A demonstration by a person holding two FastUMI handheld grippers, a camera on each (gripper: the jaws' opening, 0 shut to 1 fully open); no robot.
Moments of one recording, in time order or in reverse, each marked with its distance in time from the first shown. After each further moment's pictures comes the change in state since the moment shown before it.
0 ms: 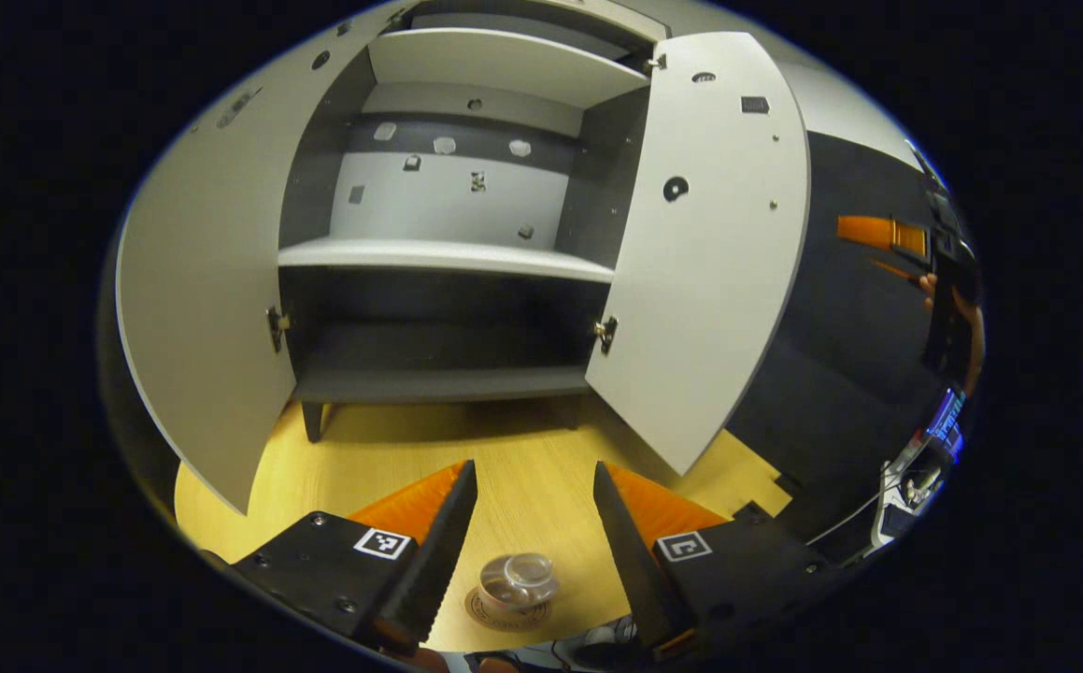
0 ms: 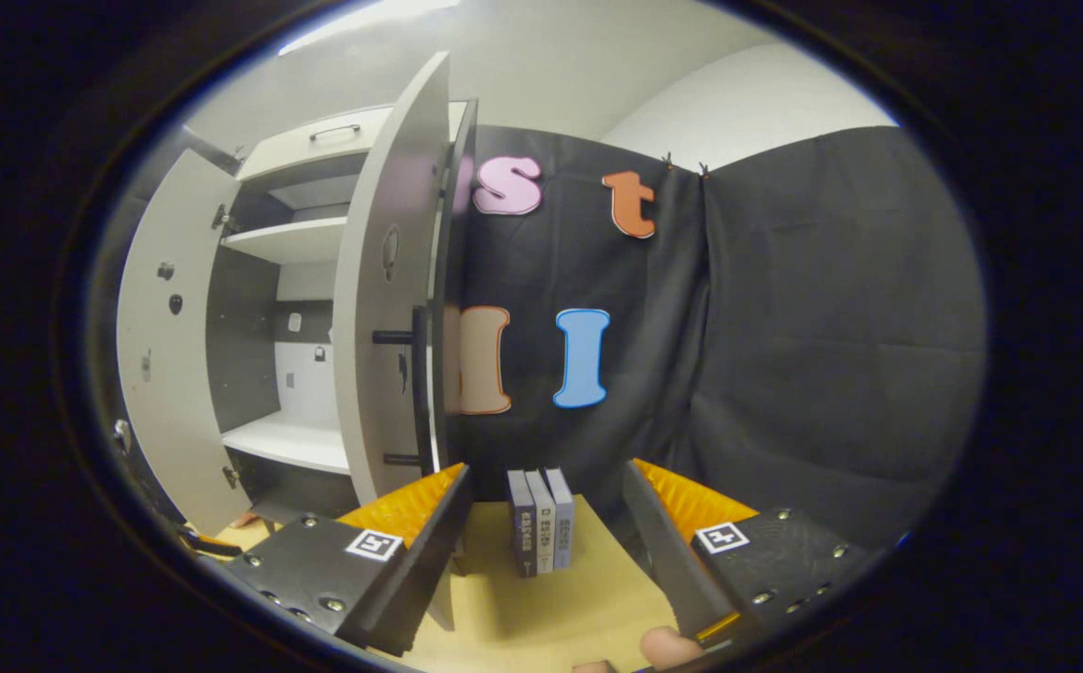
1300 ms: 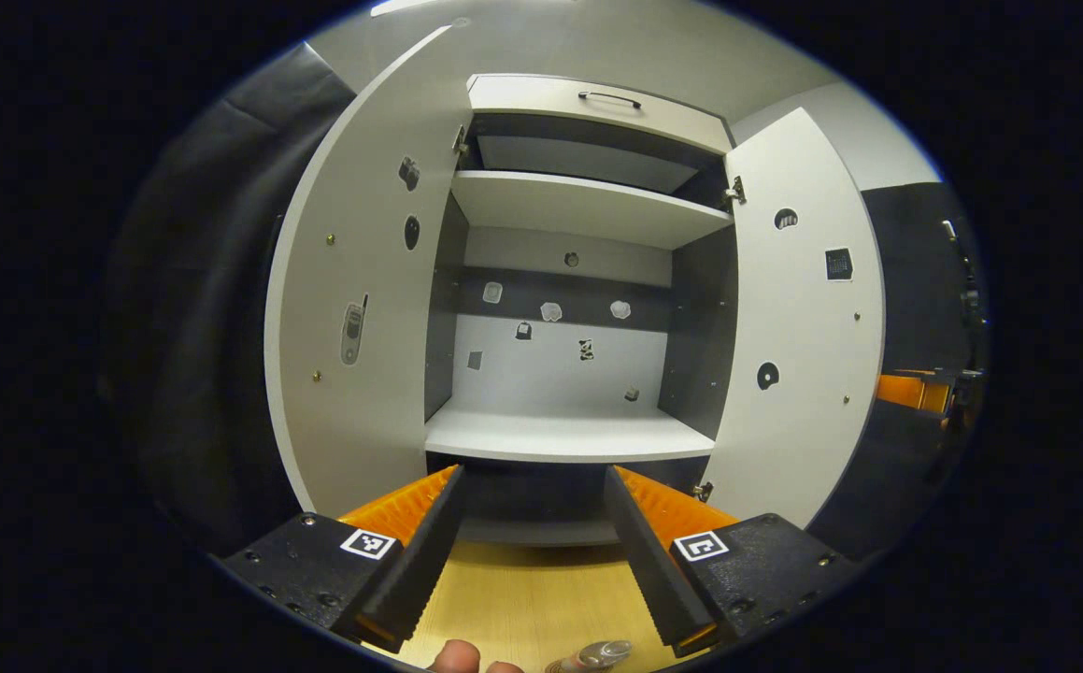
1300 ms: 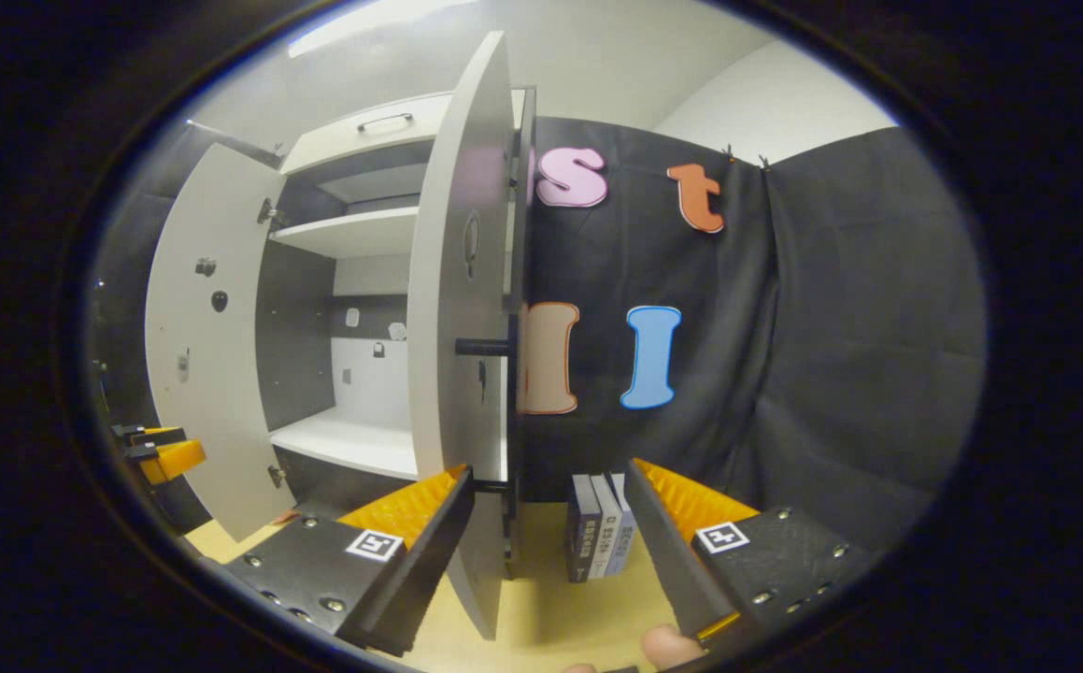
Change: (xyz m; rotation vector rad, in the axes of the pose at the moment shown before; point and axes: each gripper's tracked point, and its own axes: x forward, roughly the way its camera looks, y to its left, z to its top) left arm -0.072 0.074 0.156 0.033 -0.342 0.322; right arm 0.021 0.070 0.006 -0.016 0.030 0.191
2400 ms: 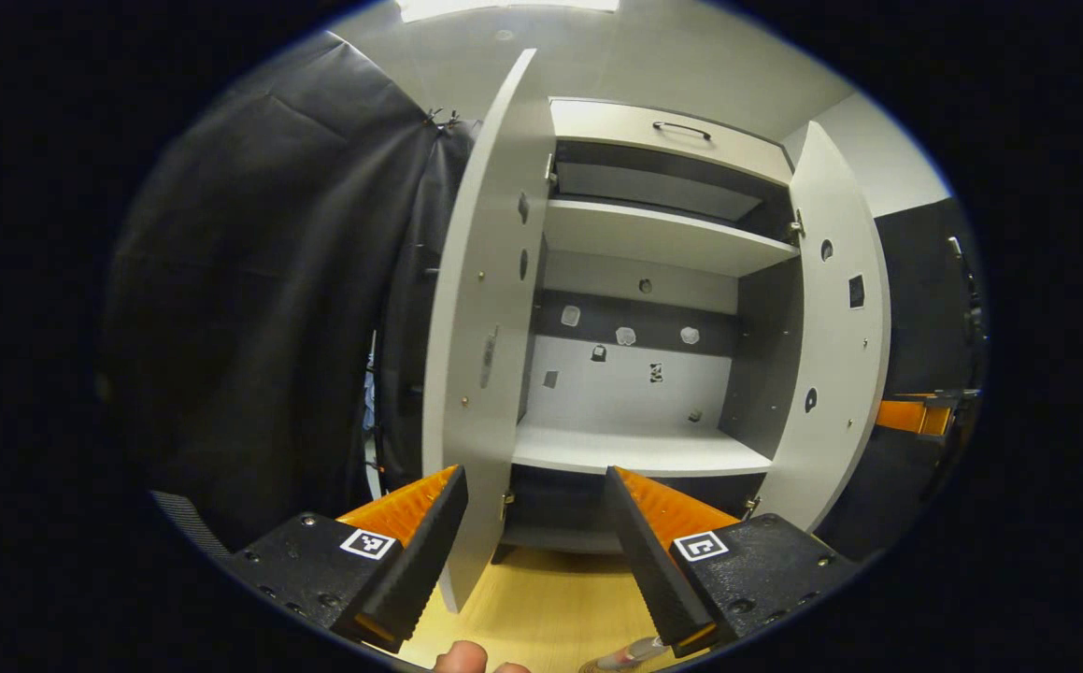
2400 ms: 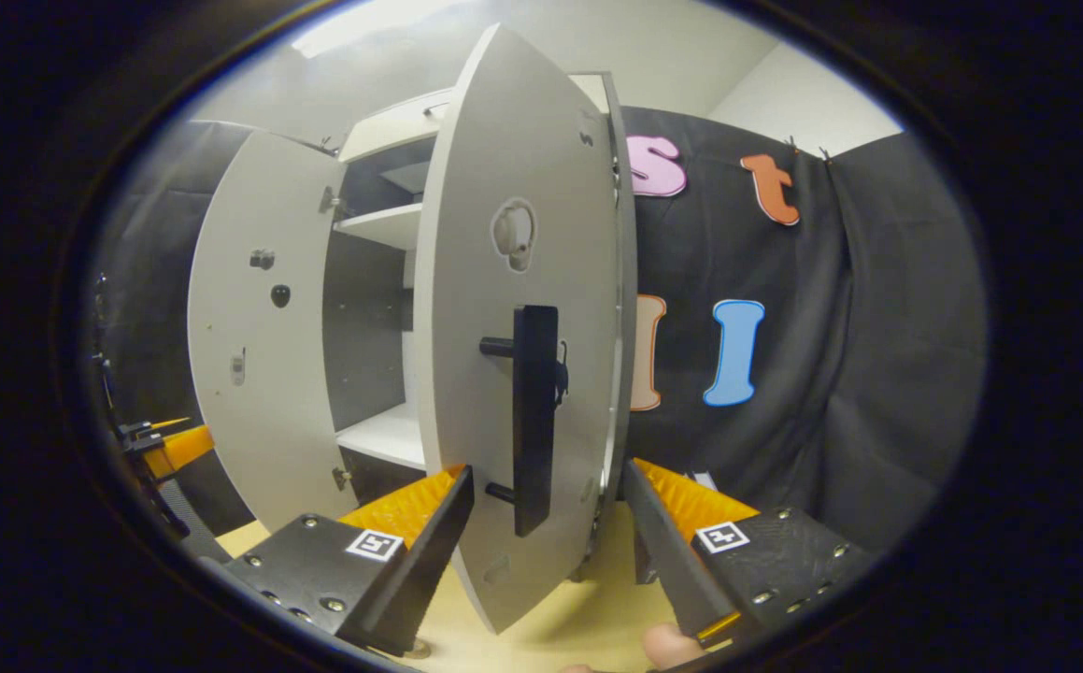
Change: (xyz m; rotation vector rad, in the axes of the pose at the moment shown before) left arm -0.051 0.084 0.020 -0.035 -0.065 0.198; right arm 0.019 0.098 0.000 -0.004 0.037 0.190
